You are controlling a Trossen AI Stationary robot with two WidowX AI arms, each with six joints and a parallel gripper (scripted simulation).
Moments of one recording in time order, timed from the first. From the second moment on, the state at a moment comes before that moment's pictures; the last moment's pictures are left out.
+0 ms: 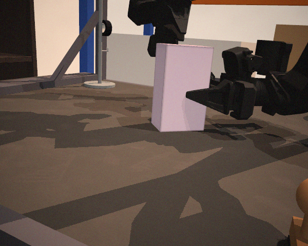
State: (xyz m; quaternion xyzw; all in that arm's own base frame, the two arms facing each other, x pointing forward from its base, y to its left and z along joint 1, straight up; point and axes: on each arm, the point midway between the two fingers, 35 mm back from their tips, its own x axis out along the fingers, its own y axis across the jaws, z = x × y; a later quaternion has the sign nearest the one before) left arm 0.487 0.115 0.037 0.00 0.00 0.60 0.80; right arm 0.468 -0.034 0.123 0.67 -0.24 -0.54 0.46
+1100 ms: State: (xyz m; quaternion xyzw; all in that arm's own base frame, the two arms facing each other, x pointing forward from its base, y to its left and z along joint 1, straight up) left arm 0.487 0.115 0.037 0.00 0.00 0.60 0.80; right arm 0.462 -0.015 0.124 0.67 -0.24 -0.53 0.46
